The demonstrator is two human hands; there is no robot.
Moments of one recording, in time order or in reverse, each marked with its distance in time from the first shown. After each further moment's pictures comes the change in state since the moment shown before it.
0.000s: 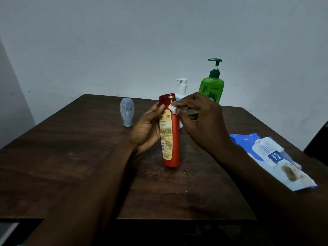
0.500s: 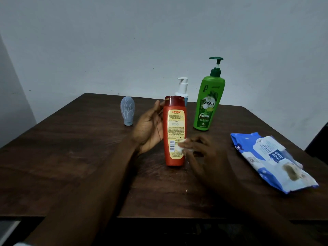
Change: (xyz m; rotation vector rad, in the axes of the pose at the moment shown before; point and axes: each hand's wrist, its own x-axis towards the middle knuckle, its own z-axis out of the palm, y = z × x) left_hand -0.005 -0.006 -0.007 -0.072 0.006 -0.090; right_hand -0.089 0.005 -0.008 0.012 -0.241 0.110
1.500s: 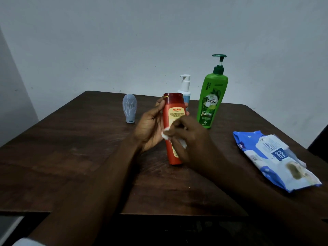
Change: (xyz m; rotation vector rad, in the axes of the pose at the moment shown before) left_hand 0.000 0.000 -0.003 -0.160 -0.175 -0.031; right_hand 0.043 -0.020 0.011 -0.163 -0.063 -0.234
